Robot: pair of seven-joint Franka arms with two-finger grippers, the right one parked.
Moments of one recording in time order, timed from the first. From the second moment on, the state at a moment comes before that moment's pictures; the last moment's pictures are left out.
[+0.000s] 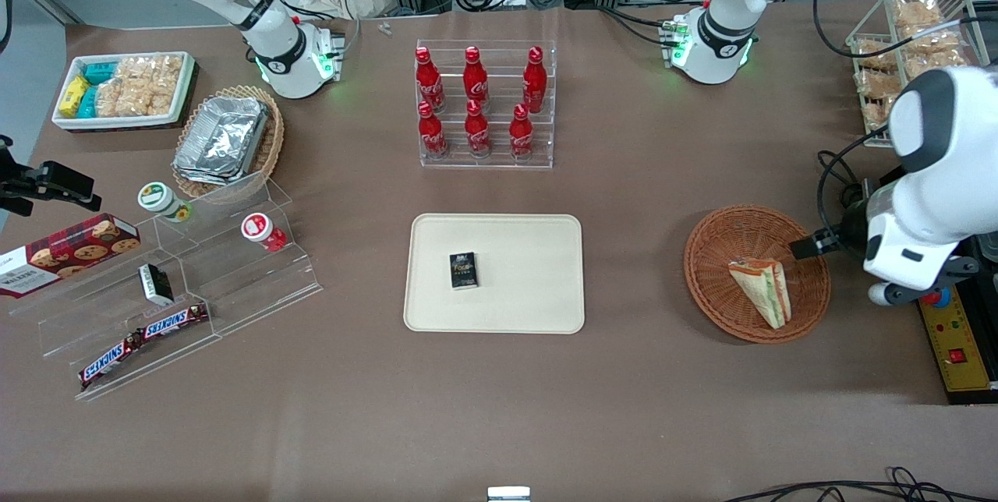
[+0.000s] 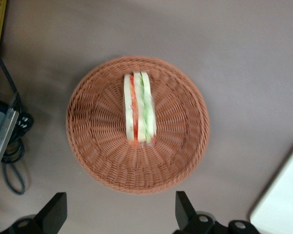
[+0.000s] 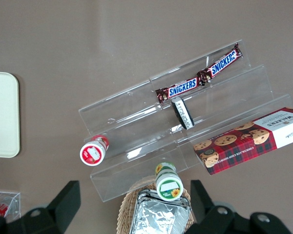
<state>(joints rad) 0.12 0.24 -0.18 -1.72 0.09 1.88 -0.48</state>
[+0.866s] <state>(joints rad) 0.12 0.30 -0.14 -2.01 0.10 2.32 -0.63</state>
